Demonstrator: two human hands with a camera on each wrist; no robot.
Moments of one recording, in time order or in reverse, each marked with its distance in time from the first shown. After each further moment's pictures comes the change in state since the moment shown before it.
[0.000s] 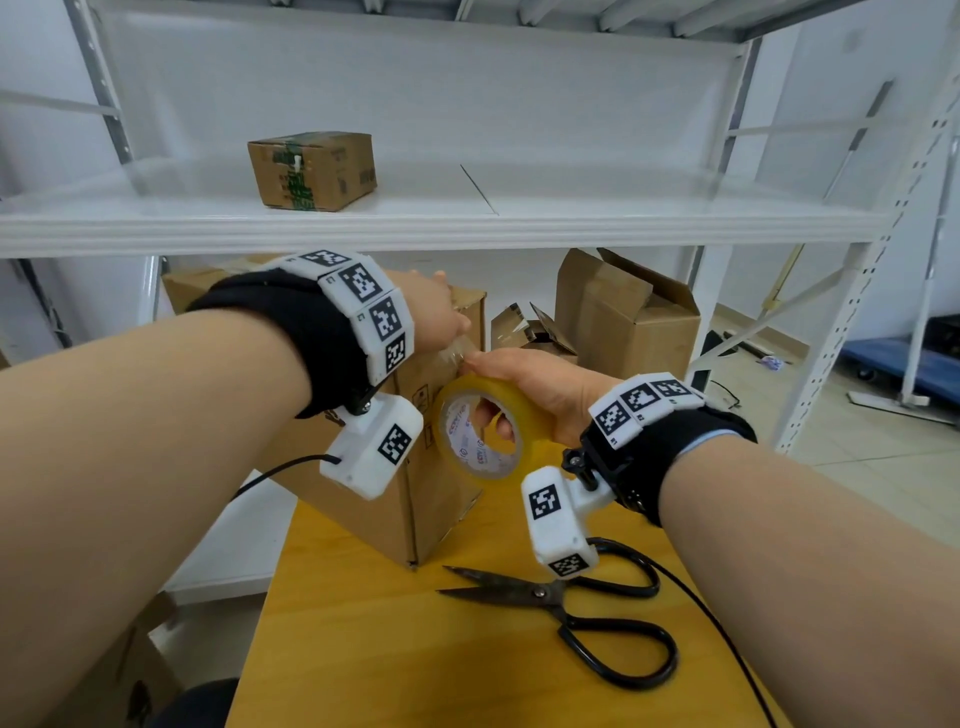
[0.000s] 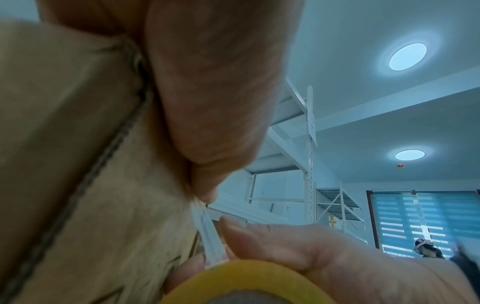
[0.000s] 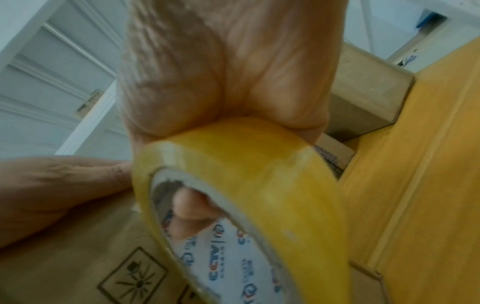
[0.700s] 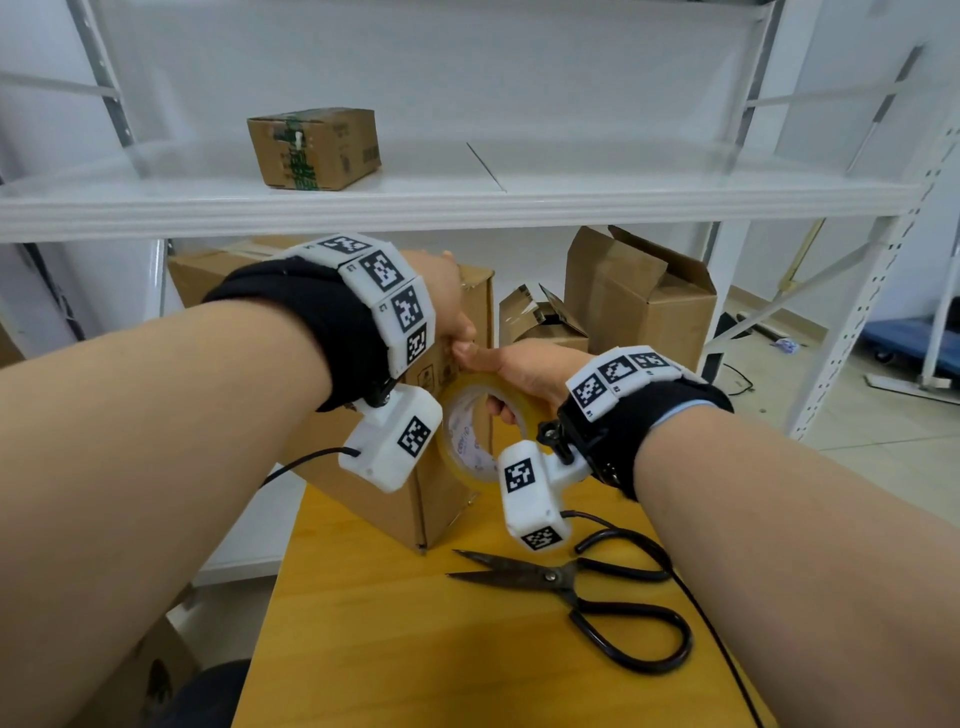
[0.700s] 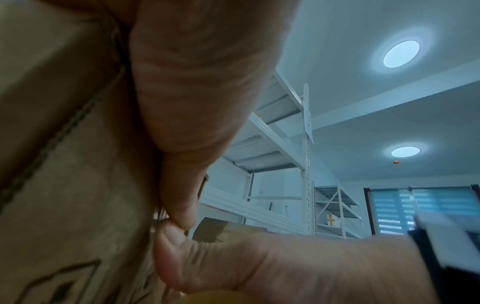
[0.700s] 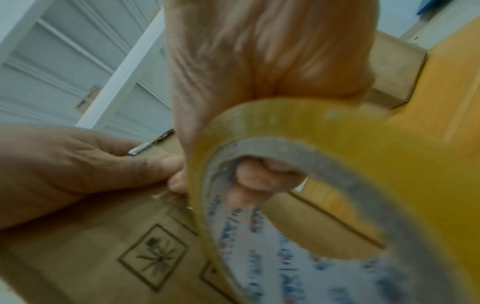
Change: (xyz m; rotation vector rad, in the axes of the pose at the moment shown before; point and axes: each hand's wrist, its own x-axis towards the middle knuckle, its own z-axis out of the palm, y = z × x) left_hand 0.001 0.002 0.003 0.016 -0.016 0.012; right_hand 0.035 0.011 0.002 -0.189 0.135 0.118
